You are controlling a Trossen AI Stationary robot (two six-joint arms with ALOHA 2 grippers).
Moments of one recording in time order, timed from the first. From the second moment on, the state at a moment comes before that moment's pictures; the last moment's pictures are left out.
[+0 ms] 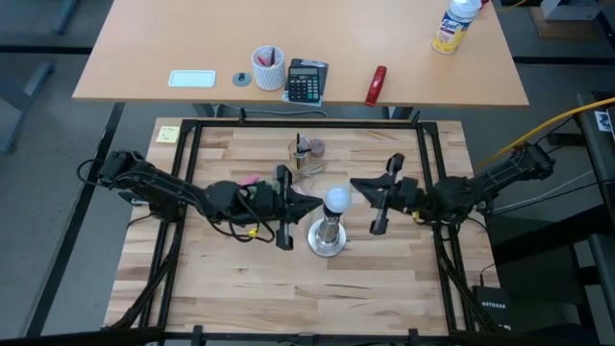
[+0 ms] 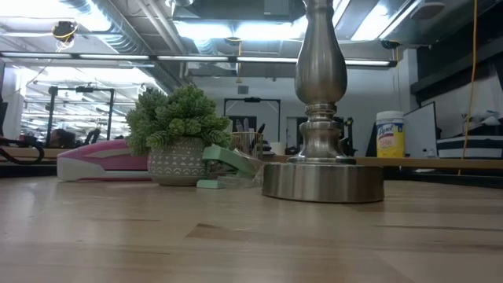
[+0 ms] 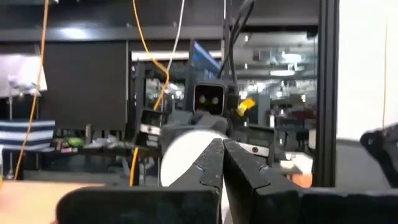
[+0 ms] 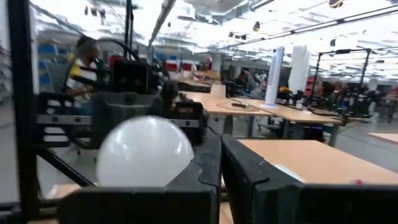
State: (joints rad) left arm -0.29 1.53 1.11 0.83 -0.36 0.11; right arm 0.46 1.08 0.90 0.47 0.68 -0.27
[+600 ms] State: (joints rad) left arm -0.21 1.53 1.11 0.77 -0.46 0.03; right arm 0.63 1.12 0.90 0.48 0.68 -0.27
